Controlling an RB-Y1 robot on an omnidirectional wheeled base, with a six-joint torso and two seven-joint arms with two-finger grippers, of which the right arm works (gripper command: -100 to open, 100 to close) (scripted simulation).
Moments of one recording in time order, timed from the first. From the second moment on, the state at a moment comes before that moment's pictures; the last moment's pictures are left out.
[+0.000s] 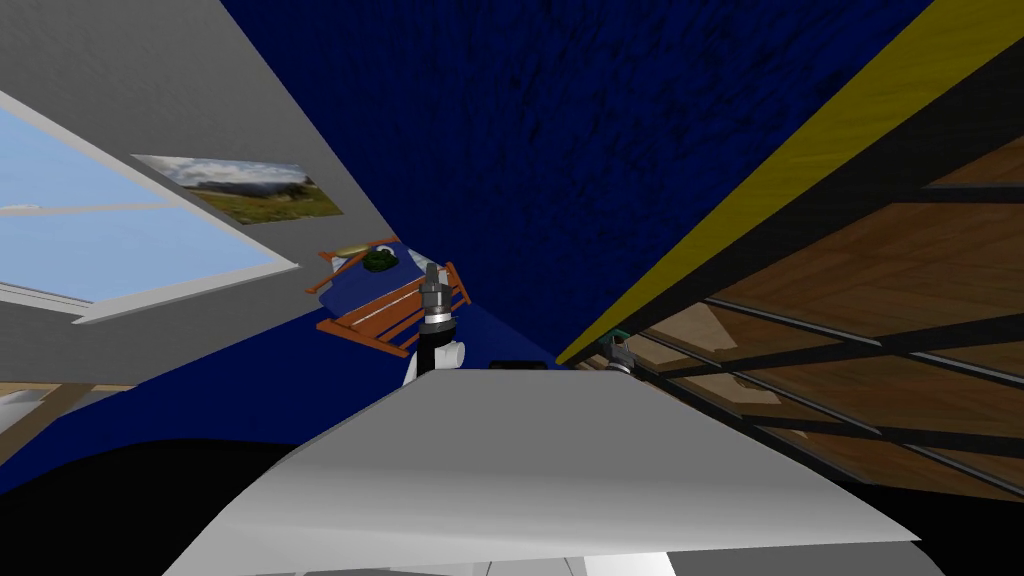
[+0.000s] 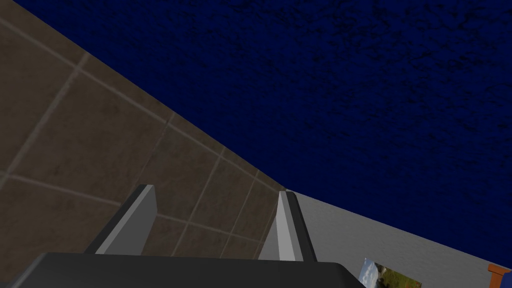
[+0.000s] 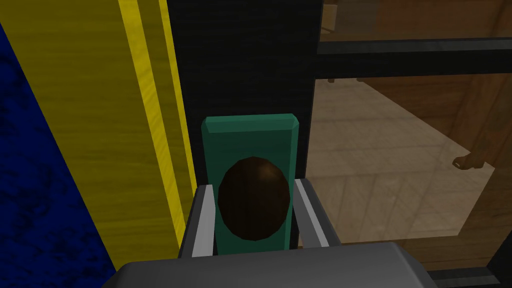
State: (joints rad) arm 0.23 -0.36 0.10 -0.81 -0.85 -0.95 -1.41
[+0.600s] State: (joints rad) arm 0.24 -0.38 0.14 -0.82 -0.82 -0.96 -1.44
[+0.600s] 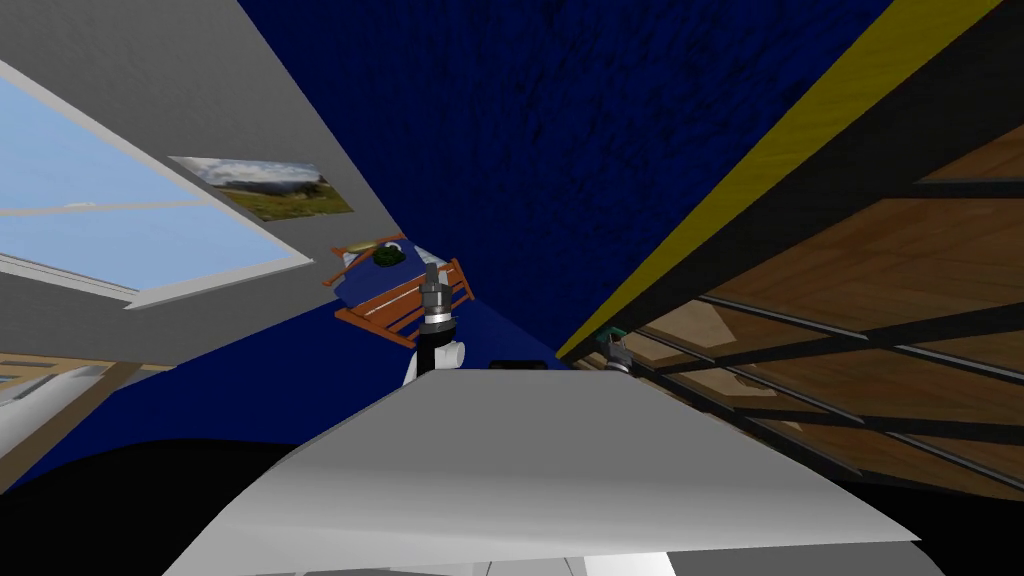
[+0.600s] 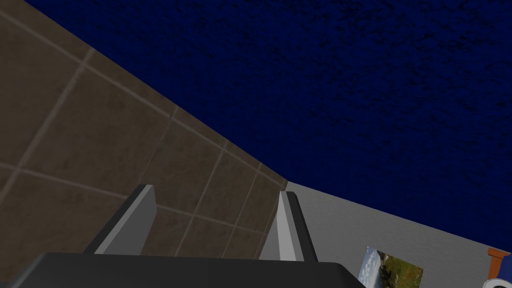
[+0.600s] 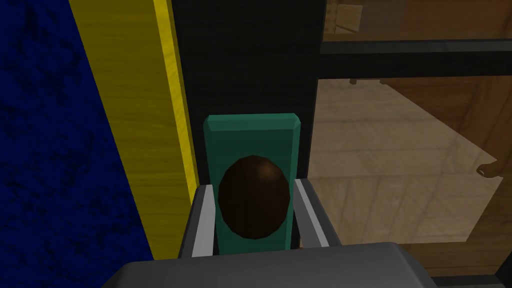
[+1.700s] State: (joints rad) arm 0.30 -0.43 0.28 -0.90 -0.74 -1.00 -1.50
